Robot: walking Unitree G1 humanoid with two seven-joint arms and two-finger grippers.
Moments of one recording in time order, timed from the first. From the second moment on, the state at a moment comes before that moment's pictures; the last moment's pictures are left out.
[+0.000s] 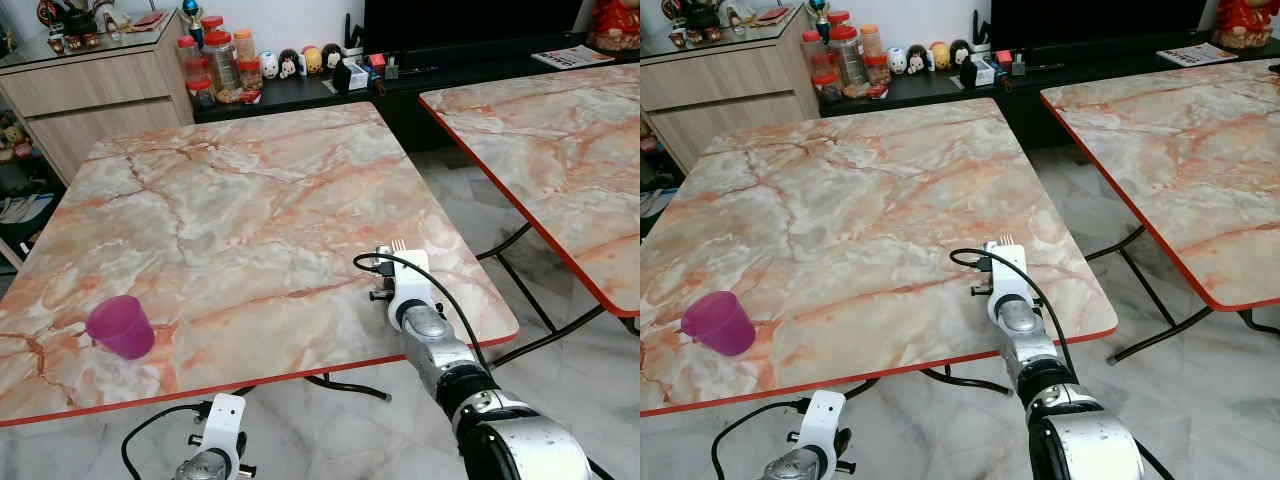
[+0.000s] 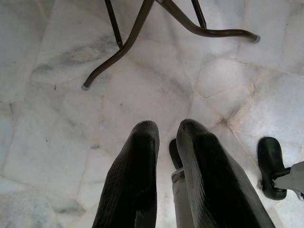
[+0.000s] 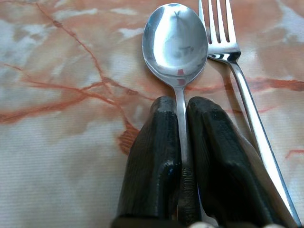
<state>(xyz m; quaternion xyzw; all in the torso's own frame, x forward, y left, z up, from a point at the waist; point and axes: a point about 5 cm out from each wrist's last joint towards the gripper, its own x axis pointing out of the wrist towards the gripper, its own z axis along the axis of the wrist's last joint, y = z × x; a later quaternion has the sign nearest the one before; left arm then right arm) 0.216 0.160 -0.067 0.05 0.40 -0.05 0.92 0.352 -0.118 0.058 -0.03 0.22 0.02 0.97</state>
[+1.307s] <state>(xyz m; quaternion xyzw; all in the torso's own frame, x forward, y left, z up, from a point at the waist) 0.213 0.176 -0.068 0.06 0.40 -0.01 0.91 0.343 -0.066 0.114 -0.06 -0.11 0.15 0.98</state>
